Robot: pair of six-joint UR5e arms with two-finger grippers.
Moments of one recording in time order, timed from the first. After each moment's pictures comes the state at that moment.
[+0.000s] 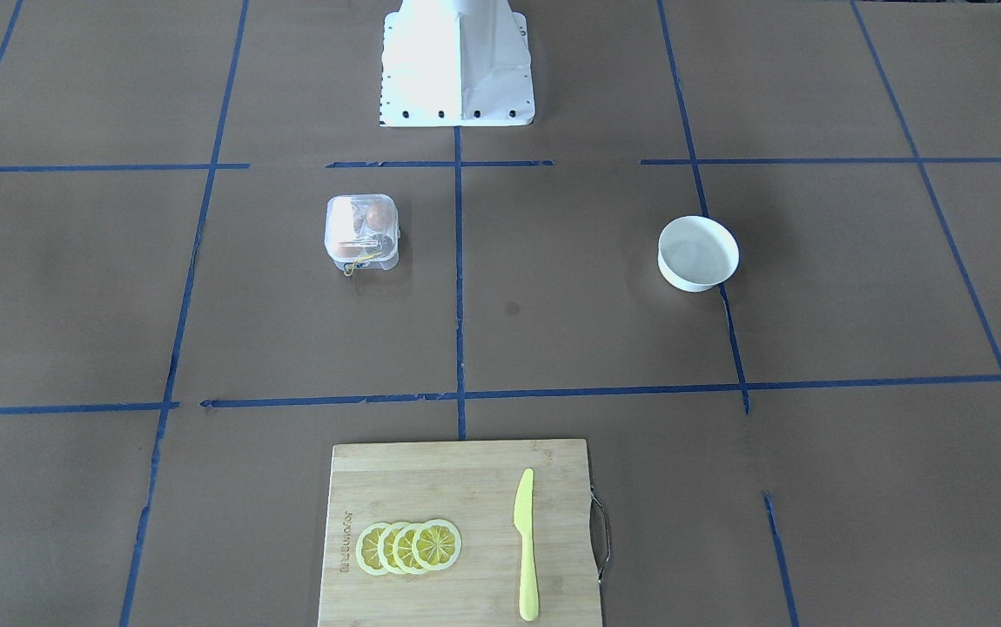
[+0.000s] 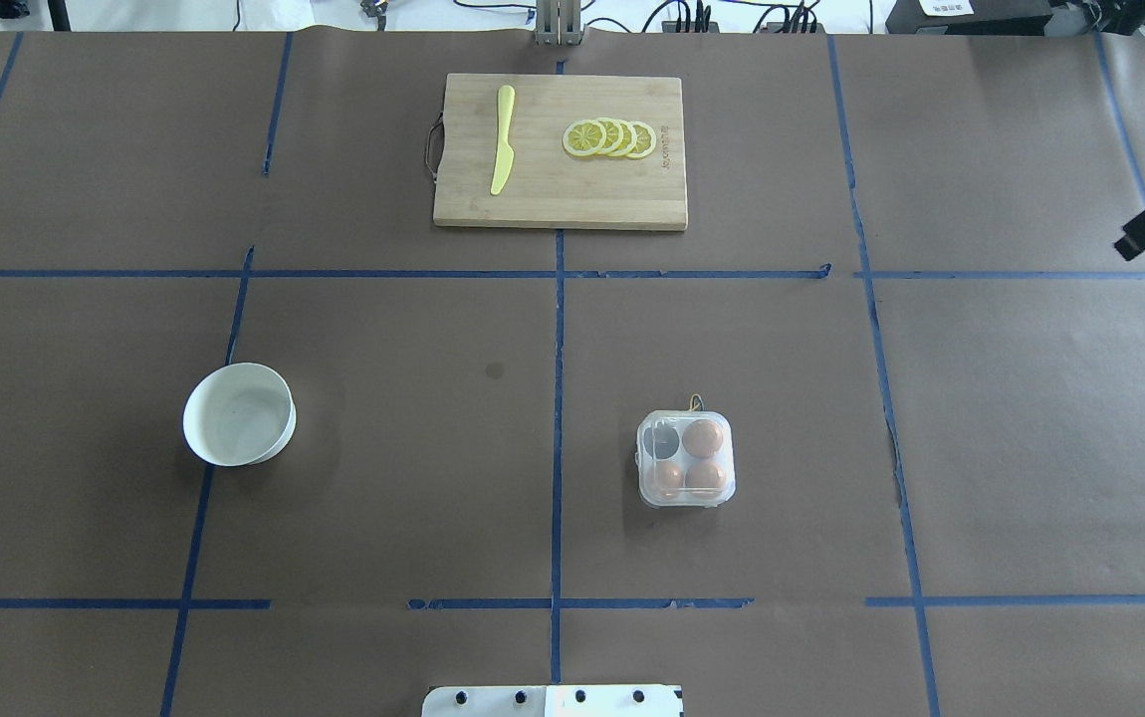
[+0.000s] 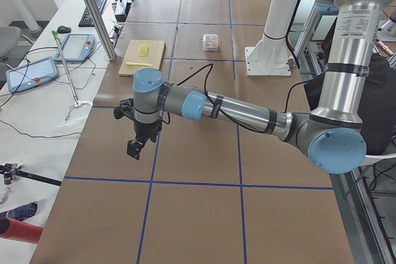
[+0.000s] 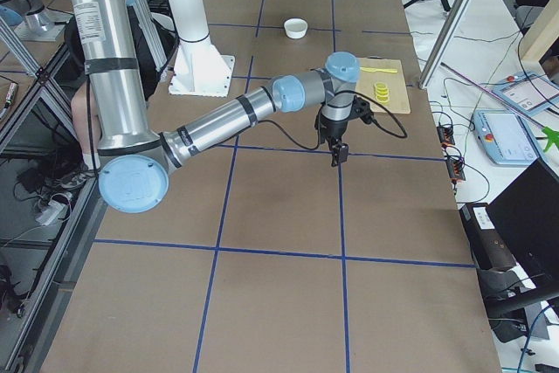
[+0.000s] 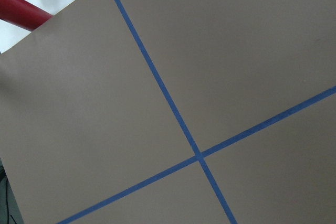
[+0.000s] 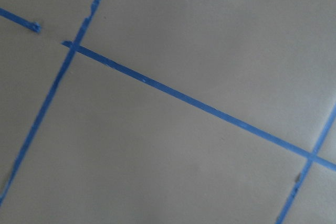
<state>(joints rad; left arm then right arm) -1.53 -1.66 -1.72 -1.60 -2.17 0.27 1.33 -1.46 1.88 -1.78 2.27 -0.11</state>
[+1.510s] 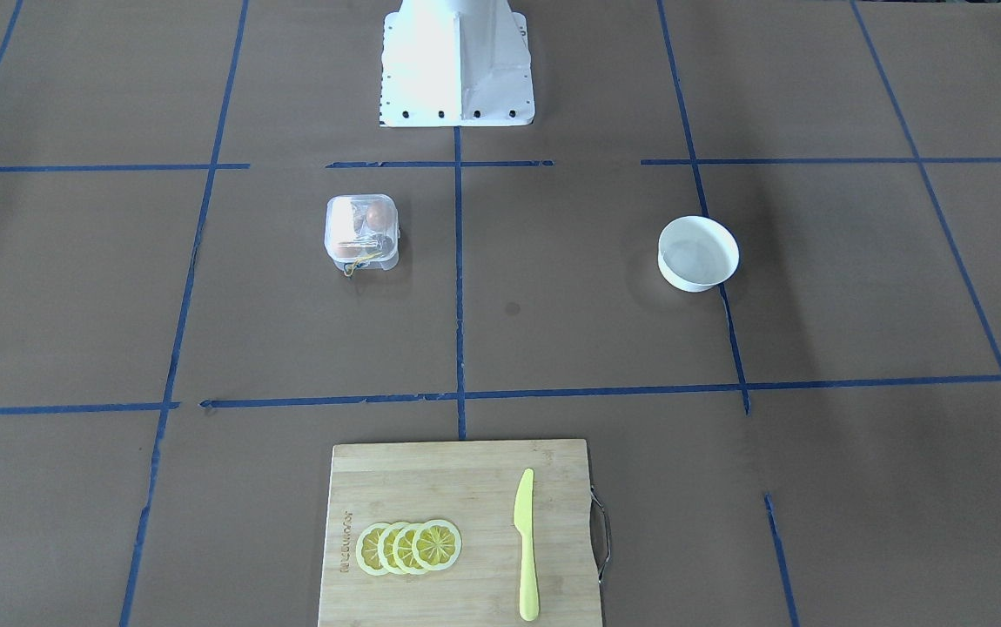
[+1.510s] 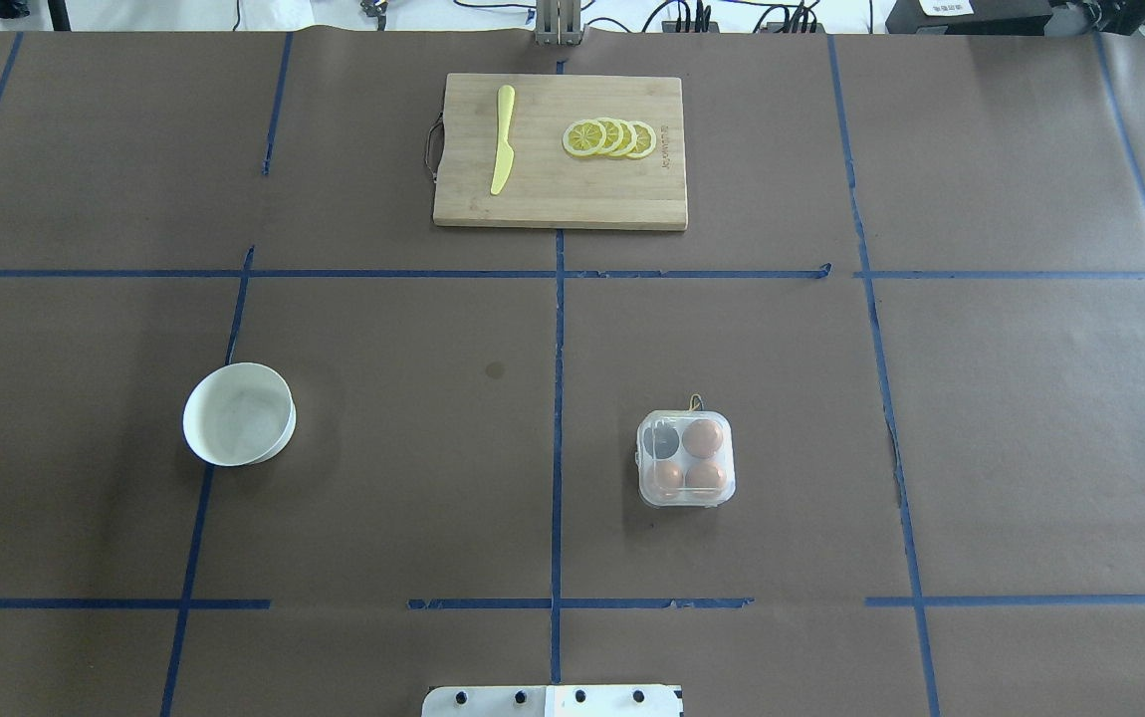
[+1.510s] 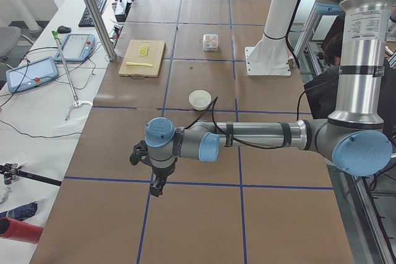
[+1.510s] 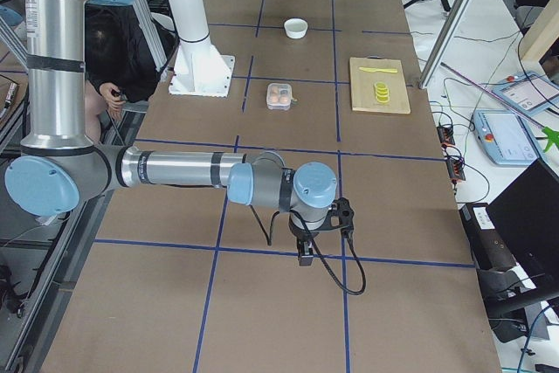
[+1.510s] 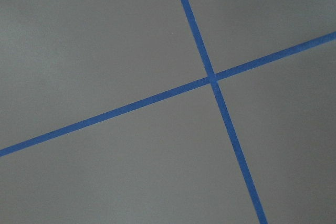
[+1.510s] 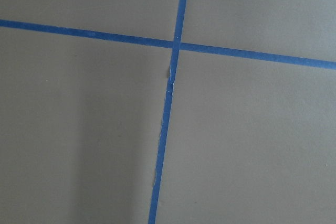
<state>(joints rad) -1.55 -1.57 -1.55 -1.72 -2.26 0.24 1.62 -1.67 1.66 -1.58 2.37 -0.10</state>
